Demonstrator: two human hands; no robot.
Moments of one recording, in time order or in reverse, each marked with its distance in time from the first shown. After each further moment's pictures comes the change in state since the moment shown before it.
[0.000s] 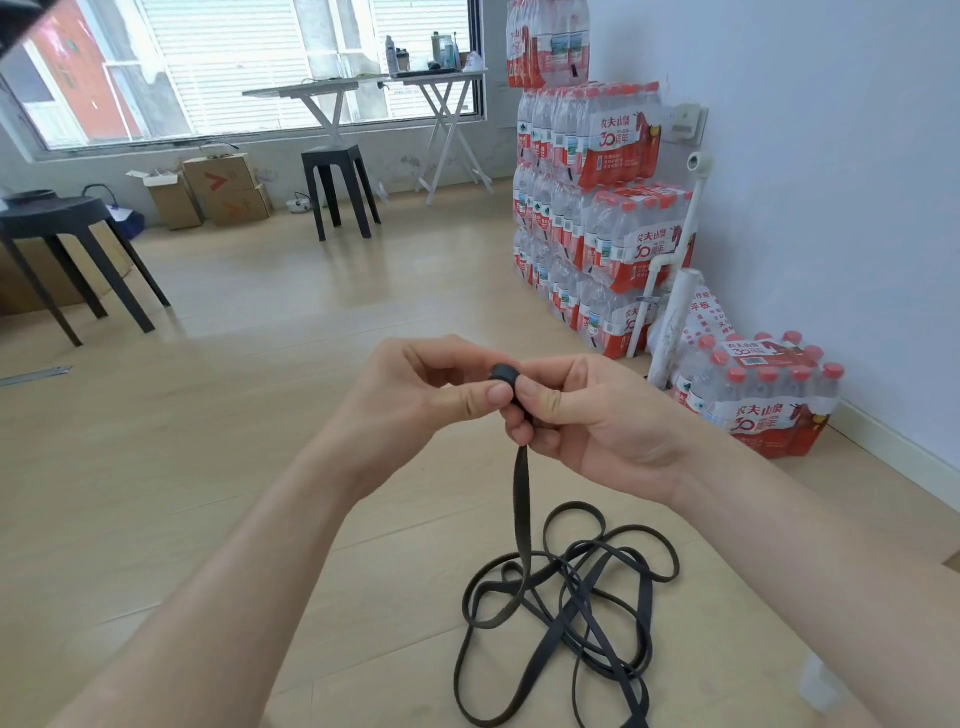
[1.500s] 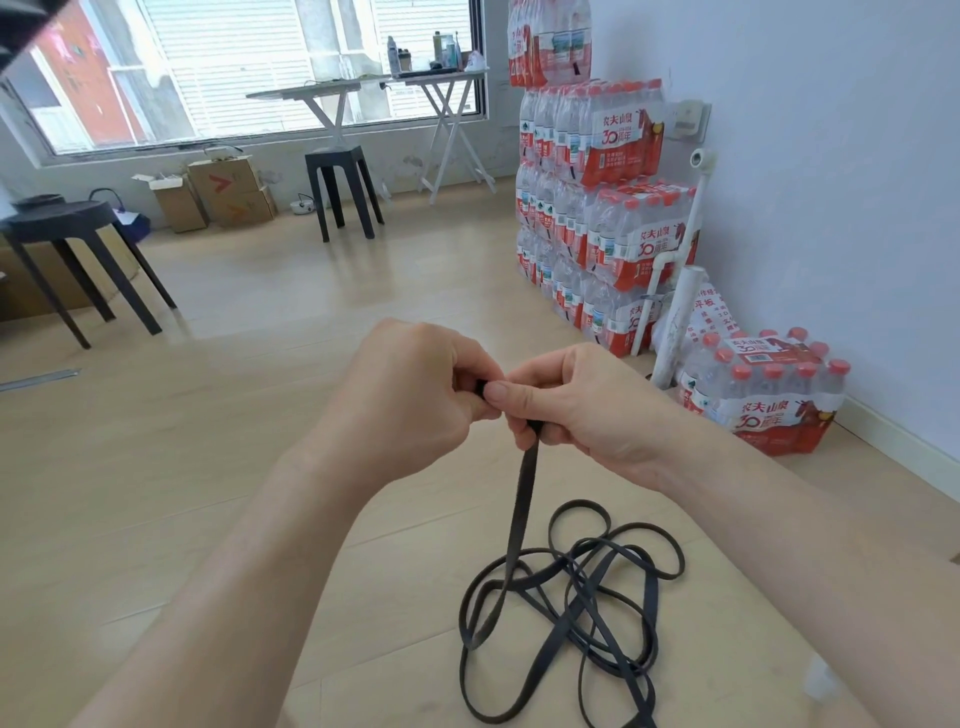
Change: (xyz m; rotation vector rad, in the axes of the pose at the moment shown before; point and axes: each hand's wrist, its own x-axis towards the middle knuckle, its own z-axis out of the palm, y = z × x) left_hand -0.004 0.025 0.007 0.811 0.120 0.118; right_hand 0.005 -0.005 0.007 -0.420 0.173 -0.001
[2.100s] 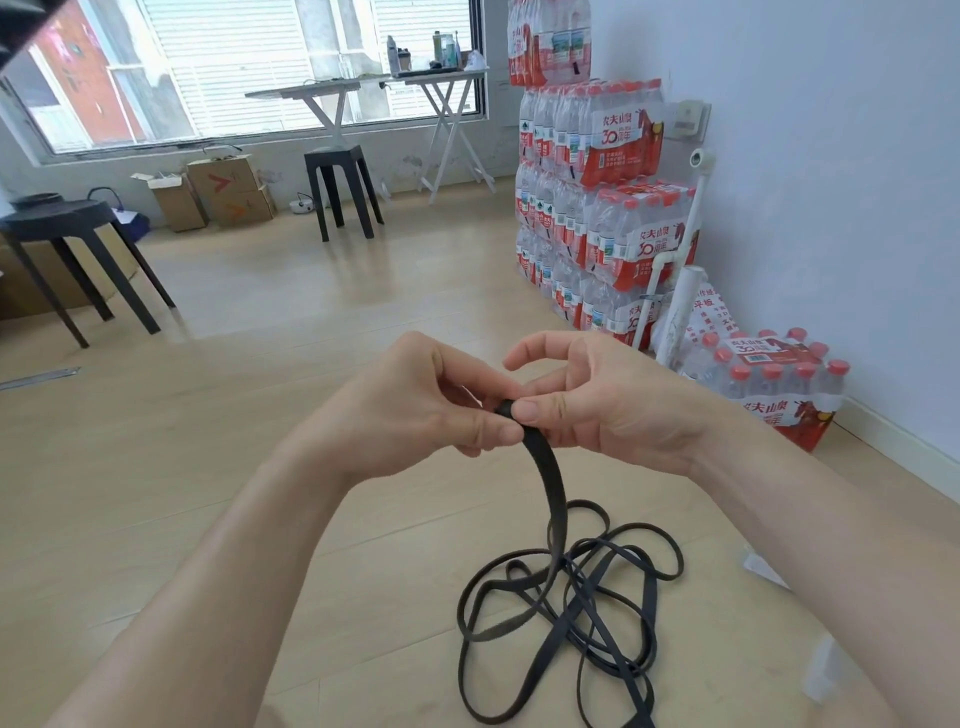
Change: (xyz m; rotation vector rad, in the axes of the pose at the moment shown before) left_hand 0.000 0.001 -0.010 -0.490 -0.335 -0.176; right_hand -0.004 -0.006 -0.019 0.200 -0.187 0.055
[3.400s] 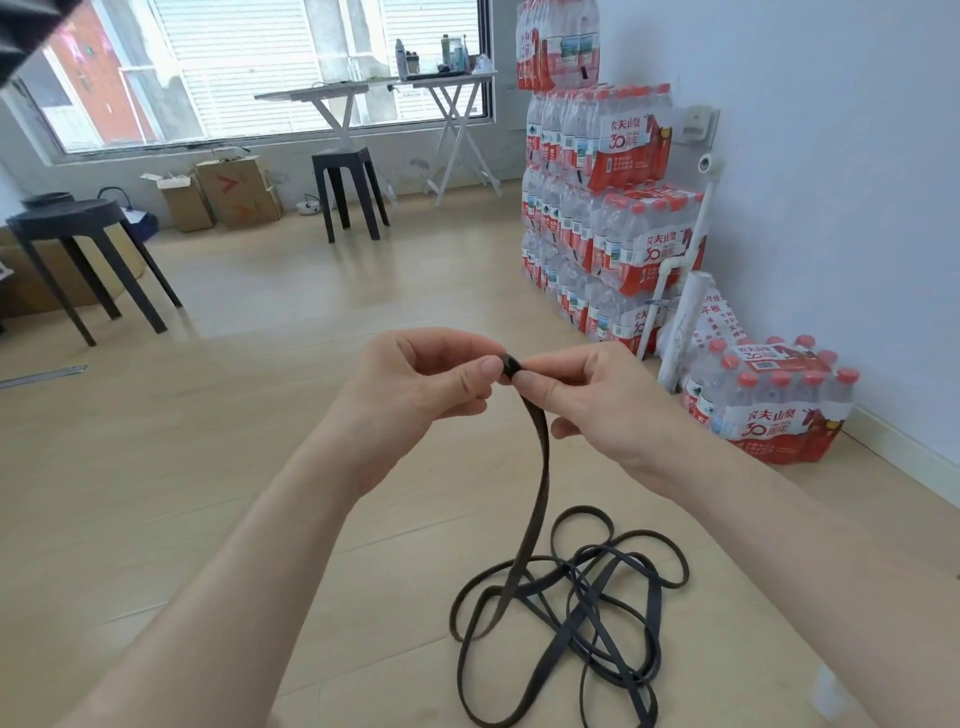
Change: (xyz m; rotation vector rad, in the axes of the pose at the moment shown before) left_hand 0.013 -0.026 0.003 -0.324 0.269 0.009; right_hand 0.009 0.009 0.016 -0.333 0.349 -0.152
